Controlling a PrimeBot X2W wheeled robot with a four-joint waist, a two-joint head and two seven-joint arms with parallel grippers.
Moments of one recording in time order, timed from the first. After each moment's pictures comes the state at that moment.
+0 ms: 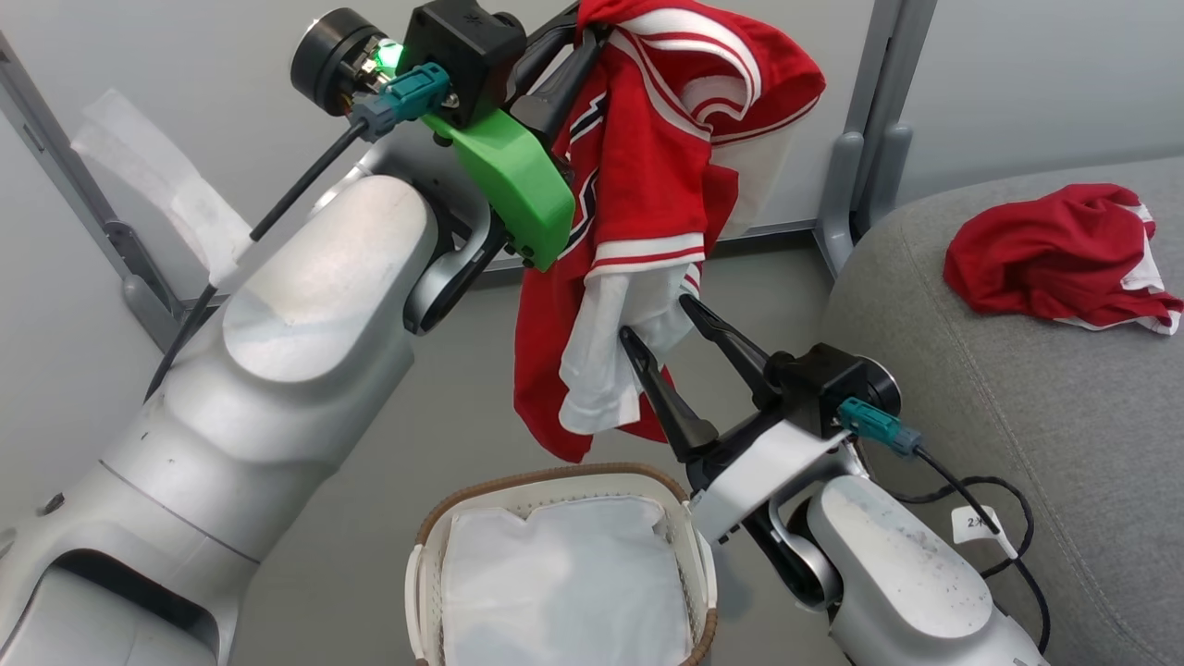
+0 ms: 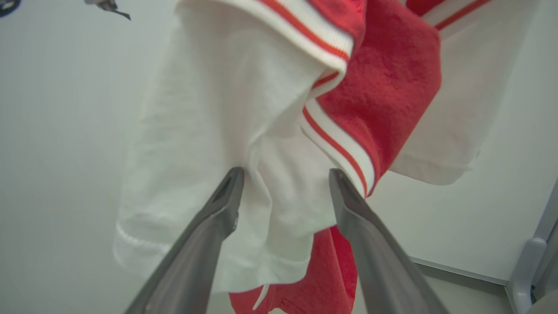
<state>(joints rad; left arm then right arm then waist) -1.10 0.21 -0.88 0.52 -0.64 -0.13 -0.12 -0.46 -0.05 0.53 0.35 0.38 0.13 -0.26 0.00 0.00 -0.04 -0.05</state>
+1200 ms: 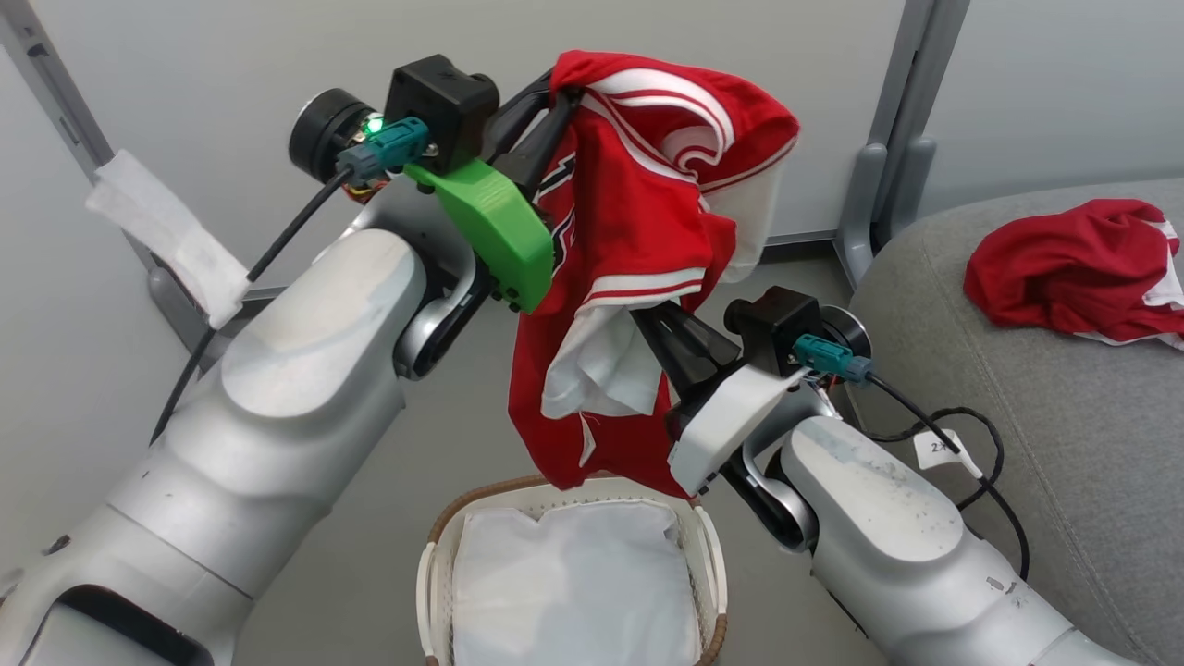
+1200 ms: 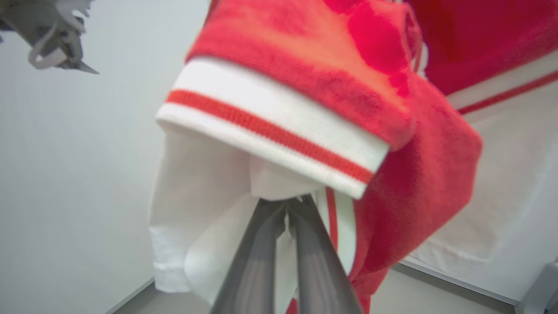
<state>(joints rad) -1.02 0.22 -0.89 0.53 -0.71 -0.10 -0.12 -0.66 -0.05 0.66 0.56 0.48 0.13 -0.26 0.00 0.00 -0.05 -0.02</state>
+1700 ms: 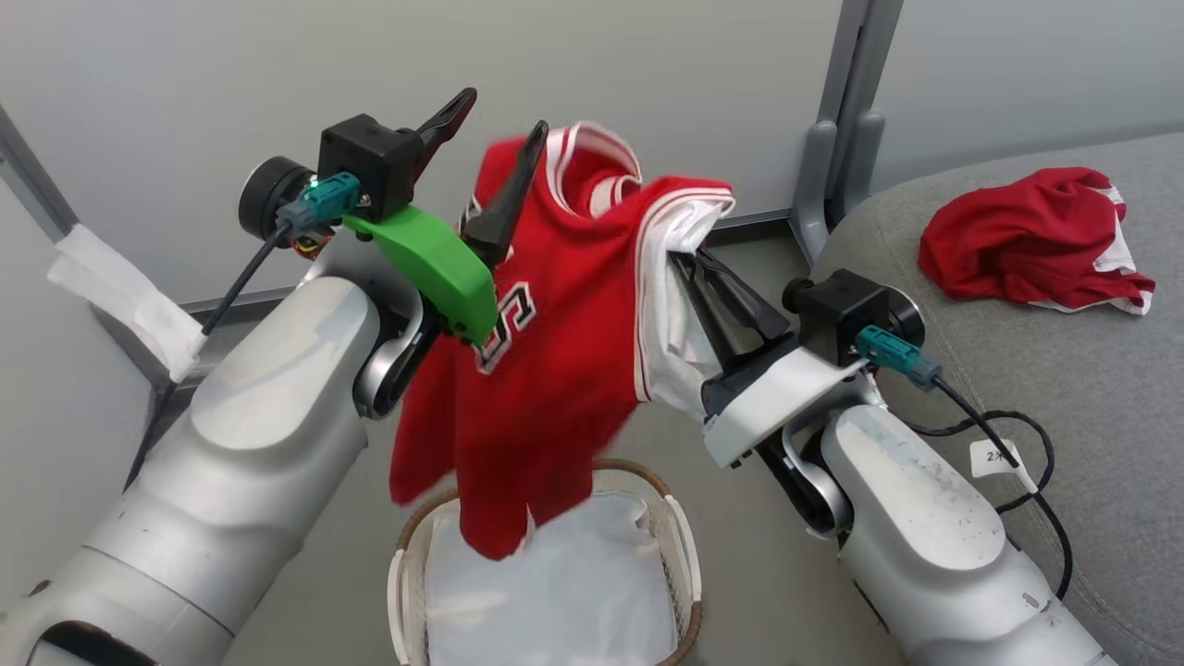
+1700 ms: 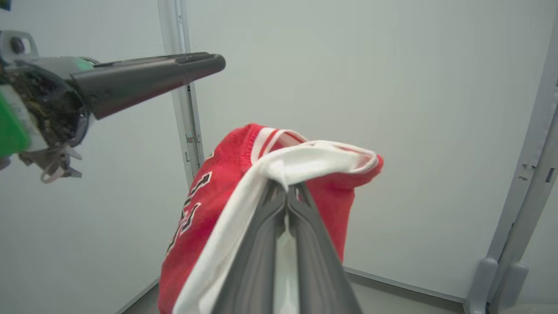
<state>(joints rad) -0.94 0.27 -0.87 0.59 -0.75 -0.10 -0.19 -0.58 -0.05 0.49 0.42 0.37 0.13 -0.26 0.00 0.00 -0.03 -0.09</state>
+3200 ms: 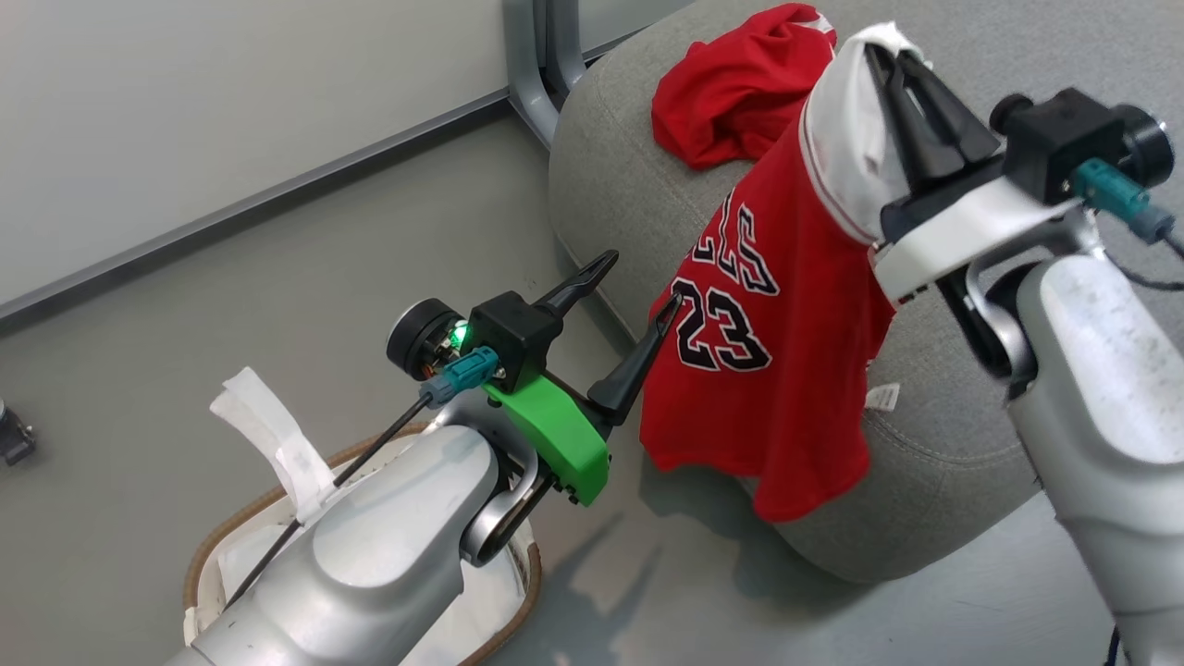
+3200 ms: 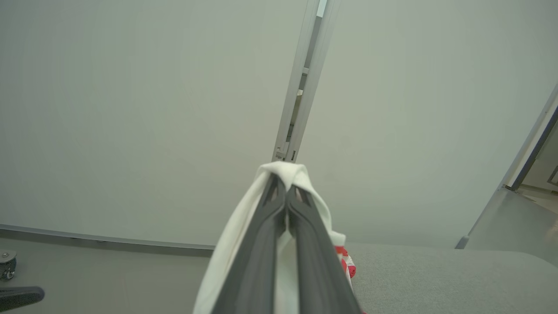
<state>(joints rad) -0.73 0.20 -0.99 0.43 -0.71 -0.07 -0.25 -0.70 -0.25 0.29 0.23 0.26 0.13 -0.13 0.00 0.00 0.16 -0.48</state>
